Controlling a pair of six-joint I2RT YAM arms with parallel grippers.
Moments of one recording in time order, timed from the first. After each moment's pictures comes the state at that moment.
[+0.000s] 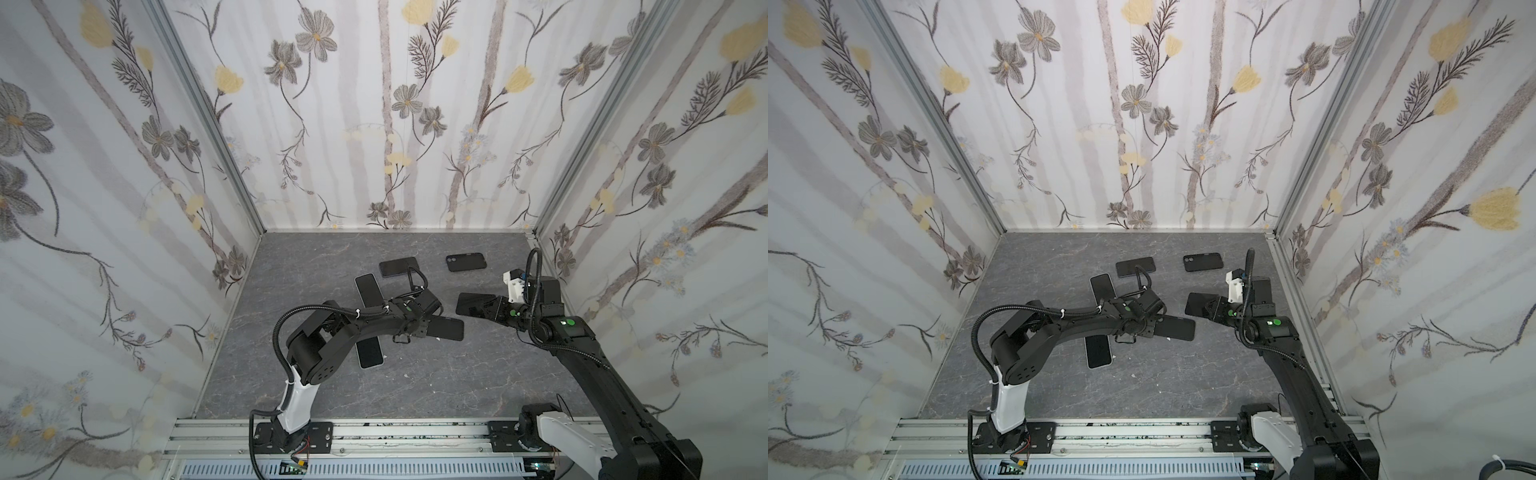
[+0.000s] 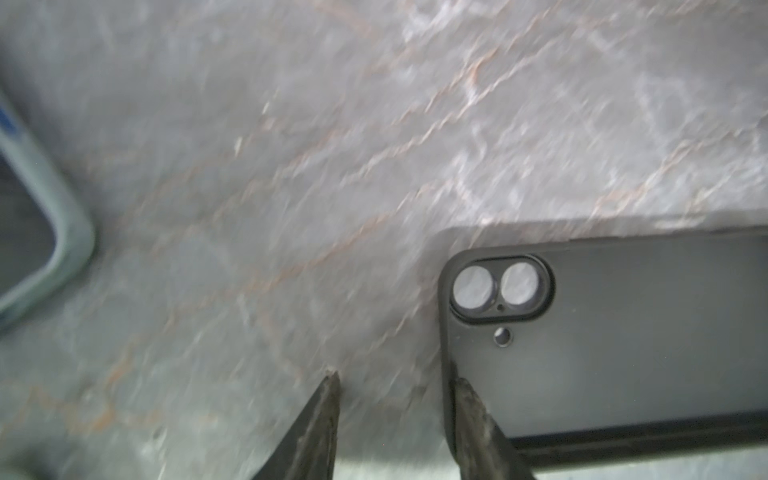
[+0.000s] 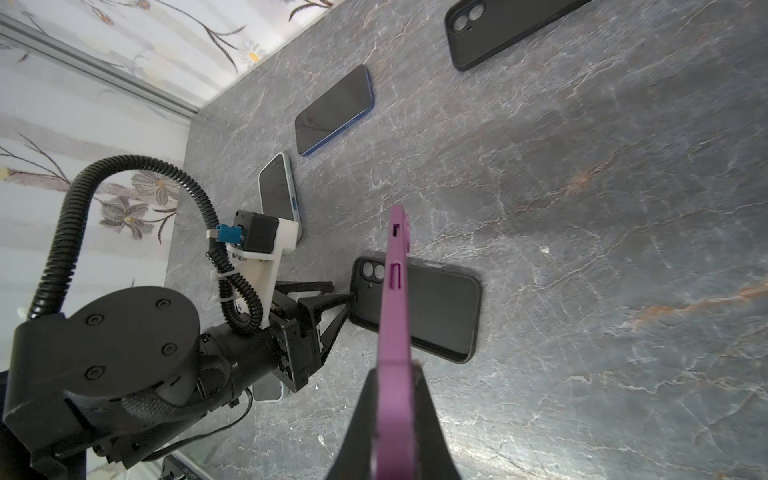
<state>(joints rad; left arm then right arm) -0.92 1.97 1.25 -0.43 -0.21 -0.65 0.15 1.01 0.79 -0.55 -0.40 0.46</state>
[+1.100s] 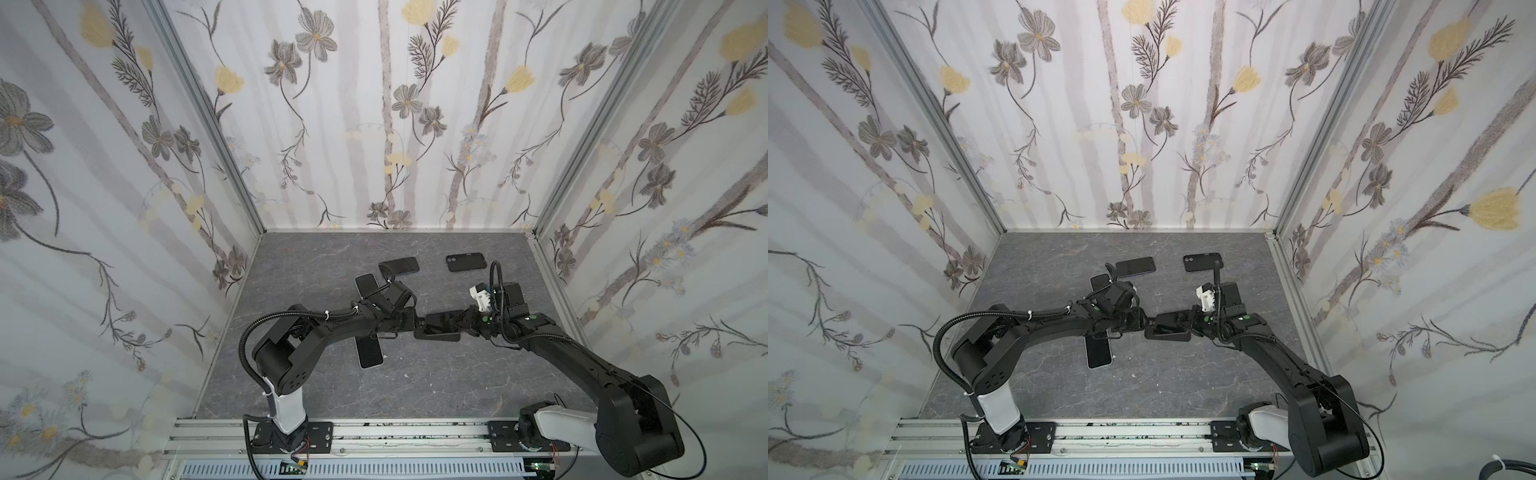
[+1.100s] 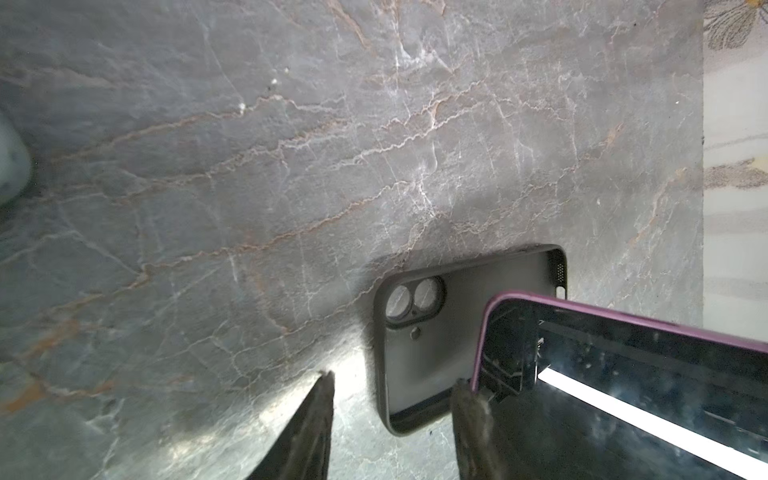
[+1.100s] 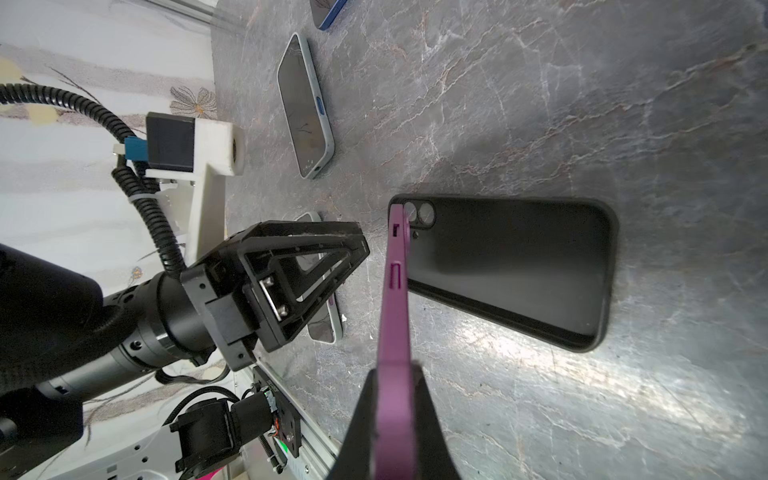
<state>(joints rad) -0.78 1.81 1.04 -0.14 0.16 -0.77 0.29 1.25 0.68 -0.31 -0.61 0.67</state>
